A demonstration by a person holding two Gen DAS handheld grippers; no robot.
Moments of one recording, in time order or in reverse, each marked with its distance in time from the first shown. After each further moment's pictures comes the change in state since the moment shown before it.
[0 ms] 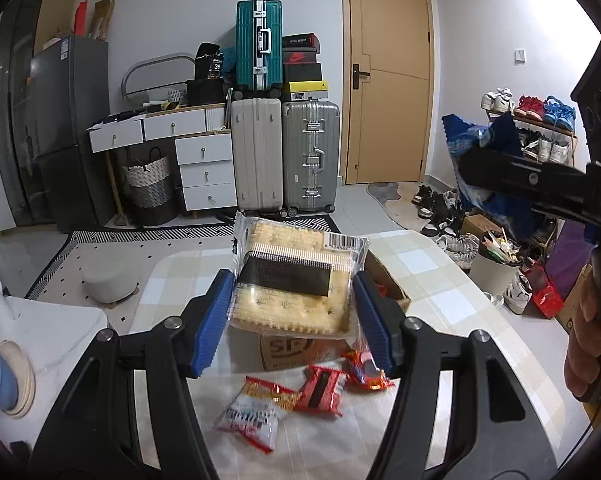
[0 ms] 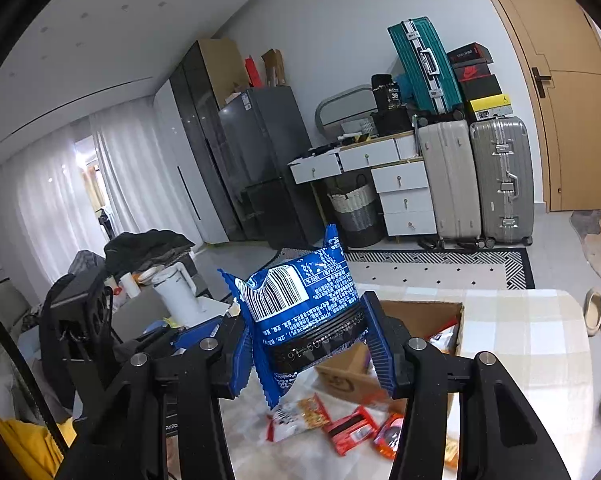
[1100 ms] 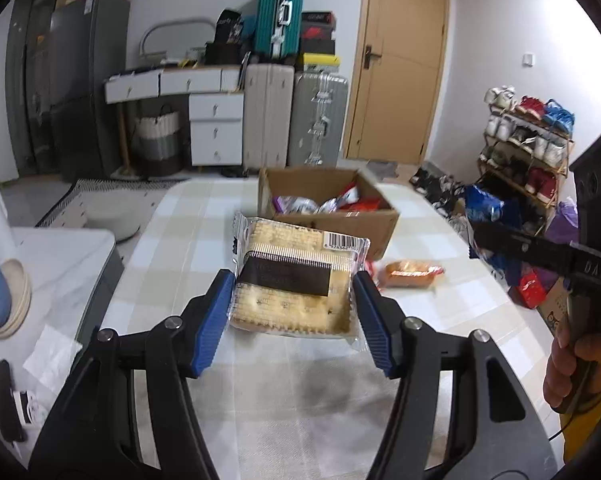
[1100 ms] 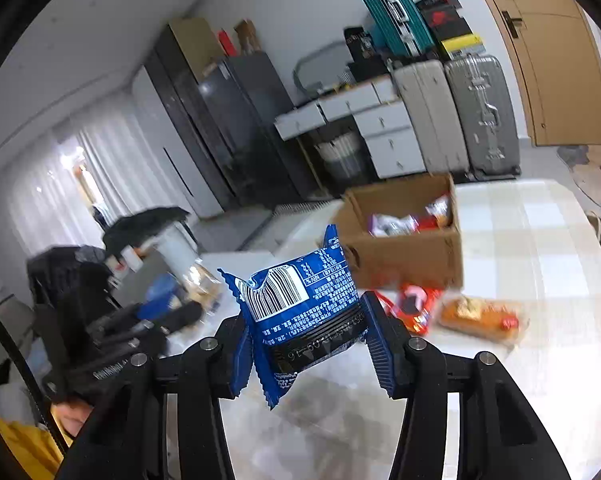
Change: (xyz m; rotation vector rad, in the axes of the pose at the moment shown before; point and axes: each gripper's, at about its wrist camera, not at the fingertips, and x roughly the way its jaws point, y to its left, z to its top) left arm -0.077 0.016 -0.124 -0.101 0.069 -0.009; right arm -0.036 0.007 -0.134 0.128 0.114 -0.003
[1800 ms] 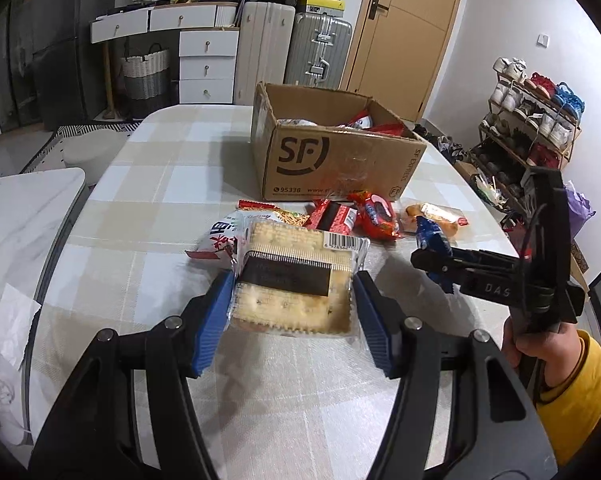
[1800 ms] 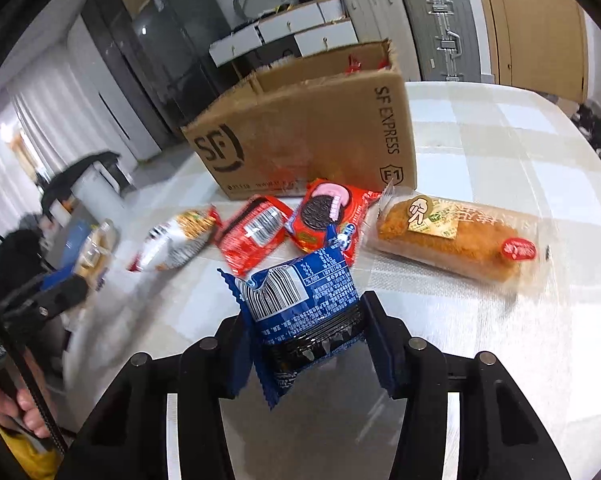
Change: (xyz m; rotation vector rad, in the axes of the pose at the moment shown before) left arm 0.107 0.026 -0.046 -0.062 0.216 -0.058; right arm 0.122 -0.099 -0.057 0.053 0.272 -0.209
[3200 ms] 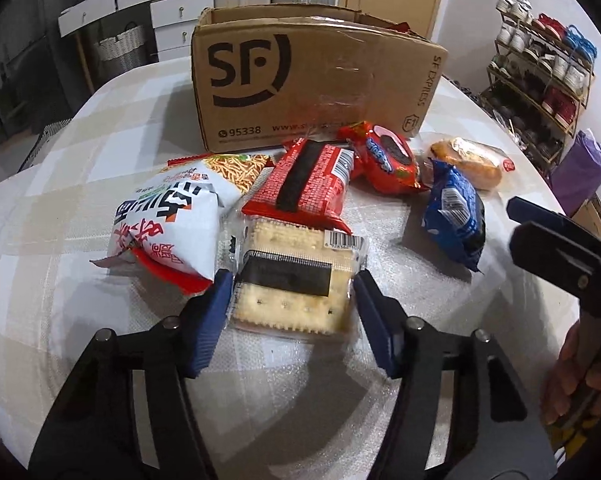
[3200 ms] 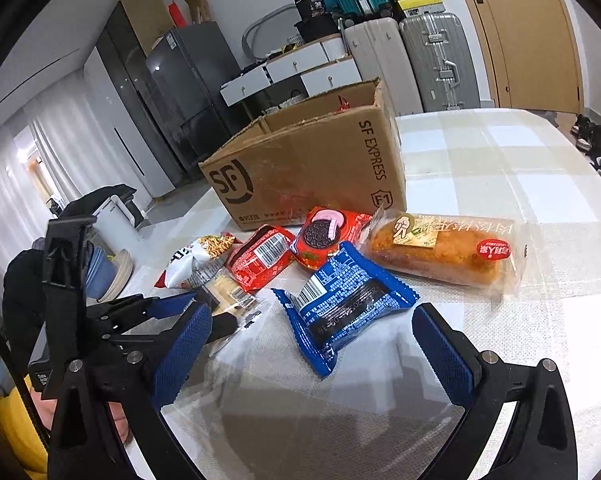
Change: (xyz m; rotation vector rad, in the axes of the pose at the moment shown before) left arm 0.143 -0.044 -0.002 0.113 0.175 0.046; right arm -0.021 -0.008 -0.022 0.007 -0.147 0.043
